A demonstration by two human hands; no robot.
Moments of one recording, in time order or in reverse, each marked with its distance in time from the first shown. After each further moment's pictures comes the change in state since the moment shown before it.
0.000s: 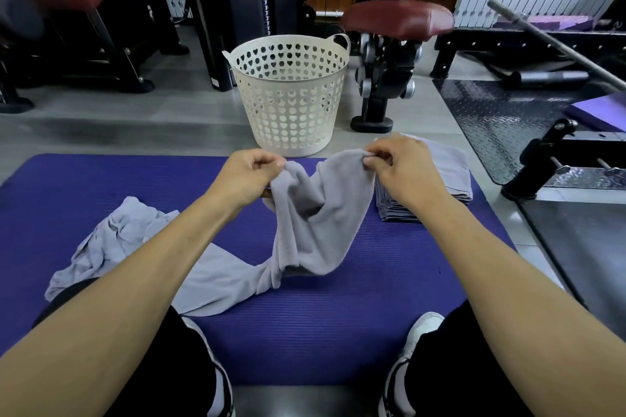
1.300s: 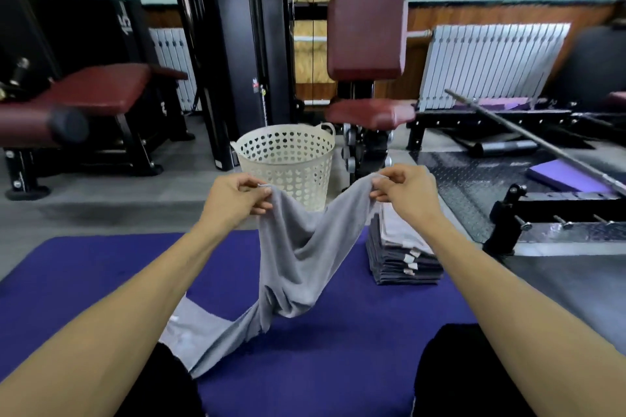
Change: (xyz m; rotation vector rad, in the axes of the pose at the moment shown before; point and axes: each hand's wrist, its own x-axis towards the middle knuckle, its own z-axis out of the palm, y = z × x) left_hand -0.019 0.099 -0.051 0.011 0.140 0.200; right_hand 0.007 -0.060 -0.087 0.472 0.222 0.202
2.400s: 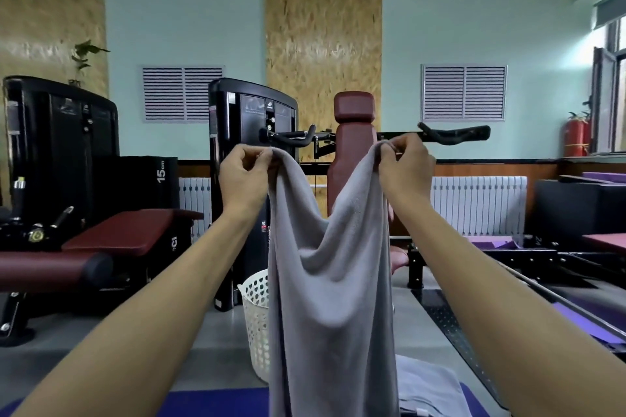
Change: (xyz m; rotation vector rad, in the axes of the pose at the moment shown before) left_hand 0.043 0.269 -0.055 -0.332 0.414 0.658; right_hand 0.063 -0.277 -0.071 0.020 0.571 -0.456
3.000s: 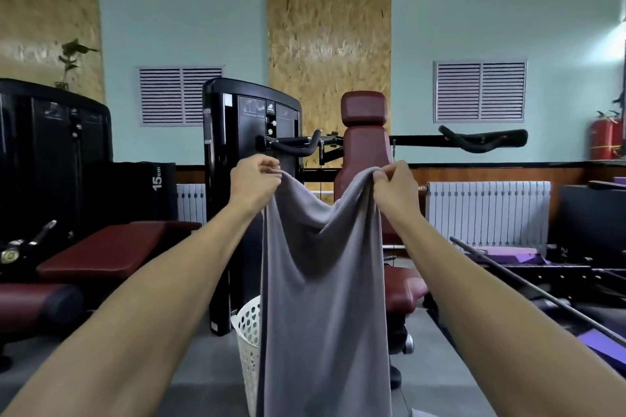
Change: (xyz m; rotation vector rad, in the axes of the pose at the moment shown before) left_hand 0.143 -0.113 0.068 0.436 -0.180 -0.059; right_hand 0.098 0.100 0.134 -0.005 -0.210 0.198
